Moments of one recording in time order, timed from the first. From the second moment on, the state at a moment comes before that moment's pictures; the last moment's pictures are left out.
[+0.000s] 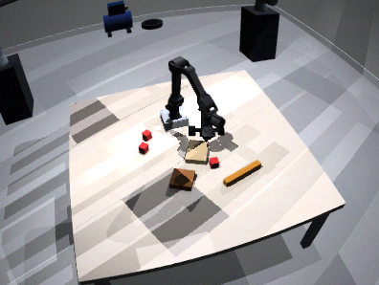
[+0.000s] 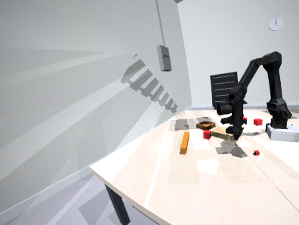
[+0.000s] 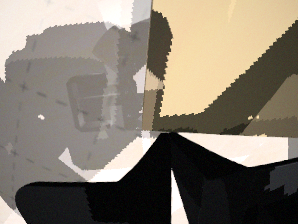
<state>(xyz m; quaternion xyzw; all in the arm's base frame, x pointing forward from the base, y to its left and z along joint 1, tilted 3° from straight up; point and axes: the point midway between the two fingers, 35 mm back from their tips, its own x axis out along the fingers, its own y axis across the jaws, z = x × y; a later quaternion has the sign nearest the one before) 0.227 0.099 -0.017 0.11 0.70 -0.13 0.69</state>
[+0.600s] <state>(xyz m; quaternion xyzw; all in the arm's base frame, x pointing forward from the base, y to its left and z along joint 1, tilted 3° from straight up) 0.200 0.109 -0.019 0.11 0.70 -0.14 0.69</state>
